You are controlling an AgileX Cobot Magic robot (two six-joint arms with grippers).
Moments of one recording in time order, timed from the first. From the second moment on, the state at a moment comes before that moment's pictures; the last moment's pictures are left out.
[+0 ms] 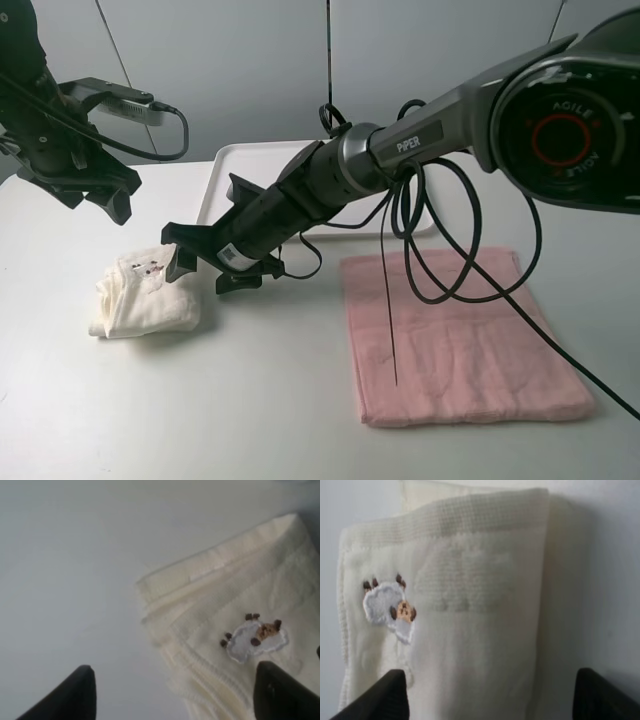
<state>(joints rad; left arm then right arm) -0.21 1.77 -1.25 0.16 0.95 0.03 0.77 2.39 -1.56 1.27 0.57 -0.47</state>
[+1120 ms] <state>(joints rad) -0.21 1.77 -1.25 0.15 0.95 0.05 0.80 2.46 -1.63 1.26 0.57 -0.42</state>
